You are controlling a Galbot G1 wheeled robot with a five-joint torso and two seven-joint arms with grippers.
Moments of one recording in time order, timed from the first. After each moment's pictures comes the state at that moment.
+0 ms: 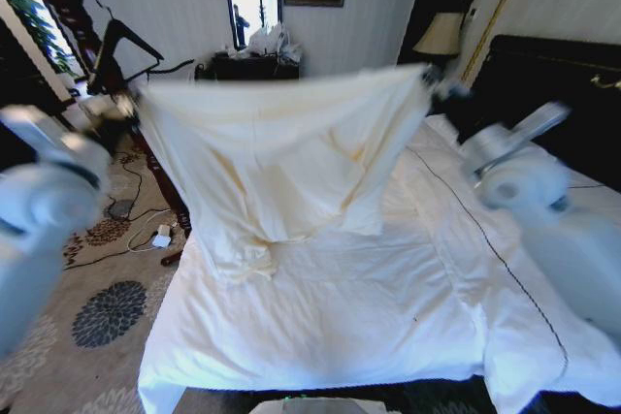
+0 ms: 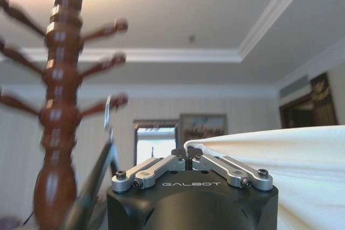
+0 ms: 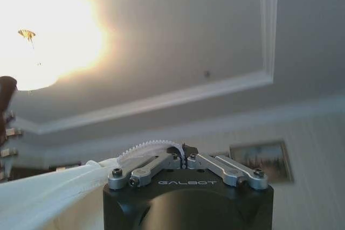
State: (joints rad) left arm 0.56 -0.50 -0.58 -2.00 -1.16 0.34 -0.30; right arm -0.47 0.51 0.40 1.99 1.30 -0.05 0.11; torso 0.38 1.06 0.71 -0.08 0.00
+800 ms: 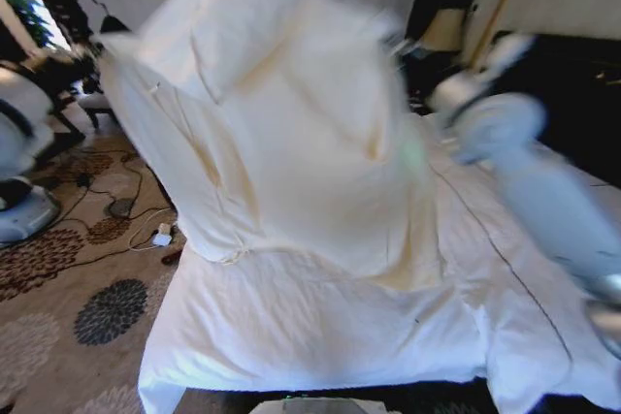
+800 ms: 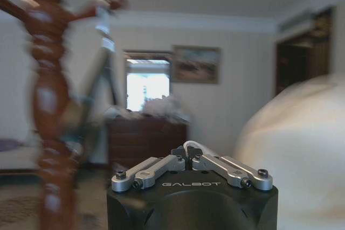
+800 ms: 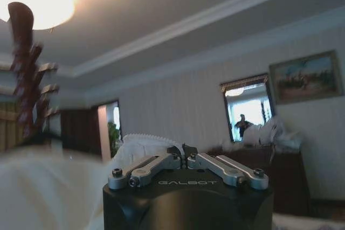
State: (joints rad) left arm 0.58 -0.45 -0.50 -1.96 -1.29 0.49 -0.26; right arm -0.04 0.72 -0.16 1.89 1.38 -0.24 0.29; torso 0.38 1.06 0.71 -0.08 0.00
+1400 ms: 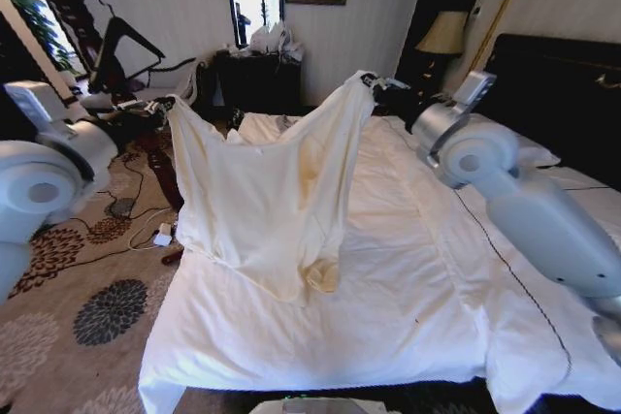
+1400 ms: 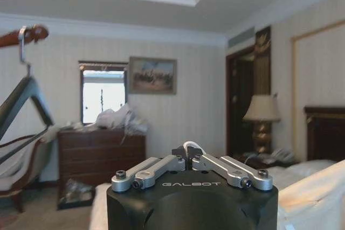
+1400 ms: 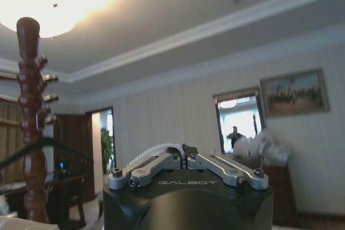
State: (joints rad) left arm 0.62 -0.41 -0.58 -2.15 -1.46 0.50 -0.32; right arm -0.12 0.58 -0.03 1.99 1.42 -0.22 0.26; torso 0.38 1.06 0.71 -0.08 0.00
